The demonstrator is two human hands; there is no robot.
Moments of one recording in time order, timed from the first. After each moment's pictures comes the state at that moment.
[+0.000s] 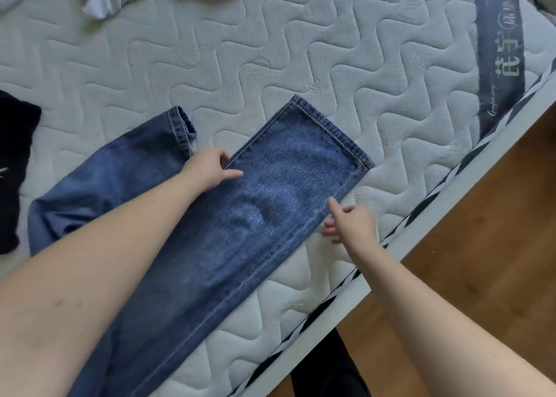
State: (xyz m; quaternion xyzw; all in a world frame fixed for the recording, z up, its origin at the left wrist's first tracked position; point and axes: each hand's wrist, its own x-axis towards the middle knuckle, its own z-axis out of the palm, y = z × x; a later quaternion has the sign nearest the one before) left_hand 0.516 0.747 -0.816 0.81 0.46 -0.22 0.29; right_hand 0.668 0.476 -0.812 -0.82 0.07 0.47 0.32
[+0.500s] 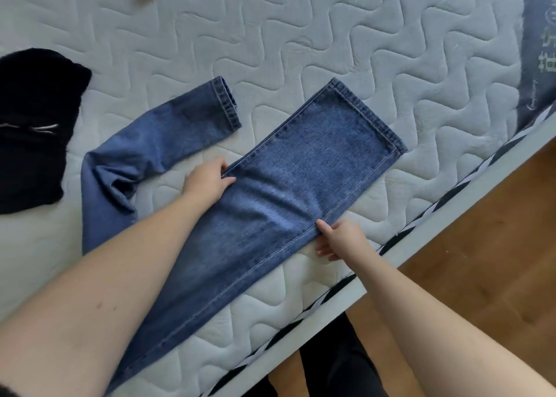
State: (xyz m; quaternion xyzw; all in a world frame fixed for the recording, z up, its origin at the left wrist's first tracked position) left_hand 0.406 0.707 -0.814 0.80 0.52 -0.18 0.24; right_hand 0.585 0.462 -0.810 -0.77 -0.03 0.60 0.19
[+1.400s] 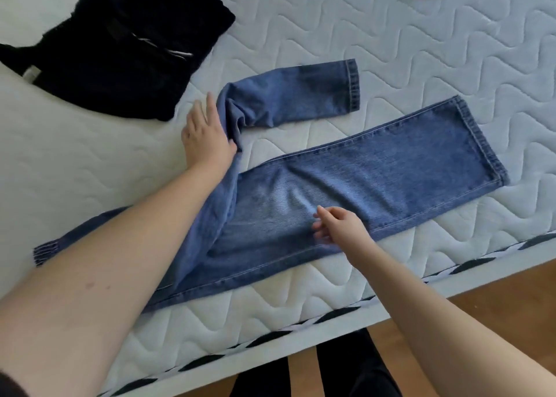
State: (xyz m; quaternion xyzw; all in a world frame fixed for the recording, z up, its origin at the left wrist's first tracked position) left_hand 0.218 0.719 -0.761 0.72 0.69 0.00 0.11; right_hand 0.430 0.519 -0.780 -0.72 -0.16 0.62 0.26
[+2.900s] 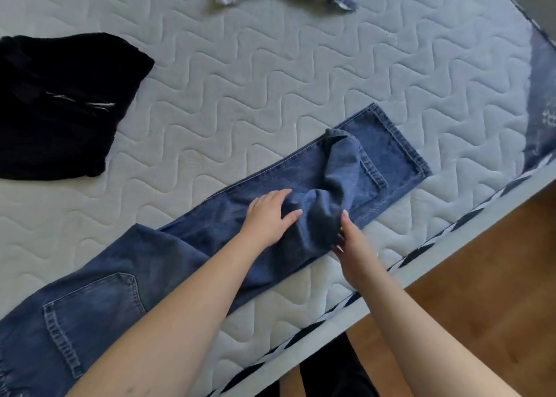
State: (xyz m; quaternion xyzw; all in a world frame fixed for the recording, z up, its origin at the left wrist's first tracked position) left_hand 0.375 0.615 -0.785 0.80 0.45 -0.10 0.39; right_hand 0.520 0.477 -0.783 -0.68 0.09 0.56 0.46
